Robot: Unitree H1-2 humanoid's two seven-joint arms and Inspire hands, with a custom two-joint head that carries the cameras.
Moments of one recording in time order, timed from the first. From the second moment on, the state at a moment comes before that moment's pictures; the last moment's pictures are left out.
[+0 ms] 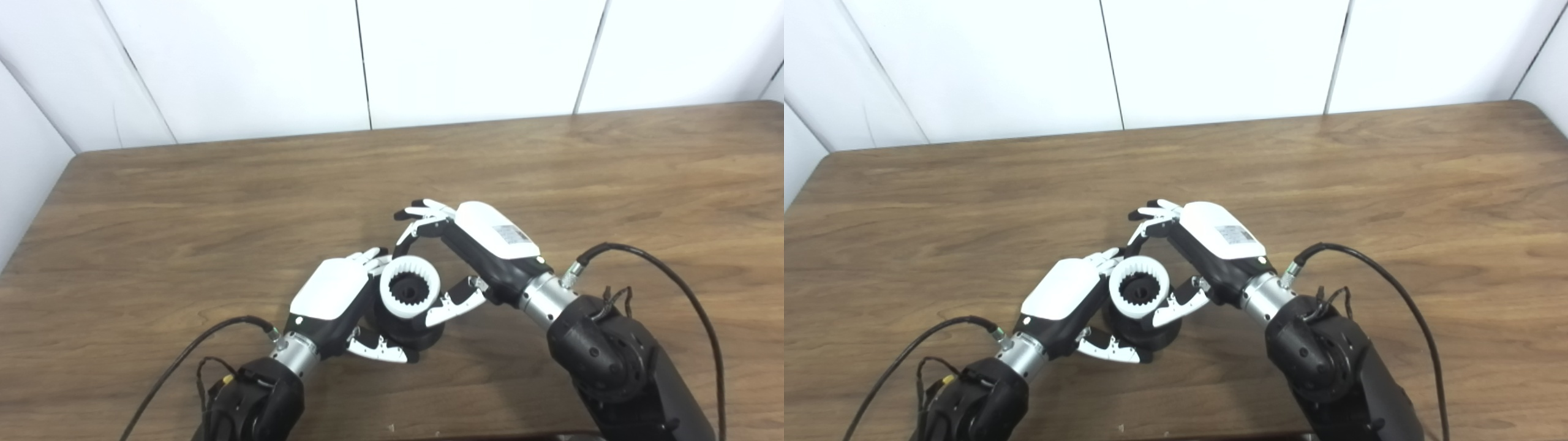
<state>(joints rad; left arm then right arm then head) -0.05 0.25 -0.40 -0.29 0.90 0.06 -0.29 -0.20 -0.21 0.40 -0.51 -0.75 0.29 0.45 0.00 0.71</state>
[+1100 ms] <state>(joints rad) -0.05 0.24 -0.40 -0.29 0.90 0.07 -0.31 -0.19 -0.23 0.38 -0.50 -0.73 0.26 0.46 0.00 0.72</state>
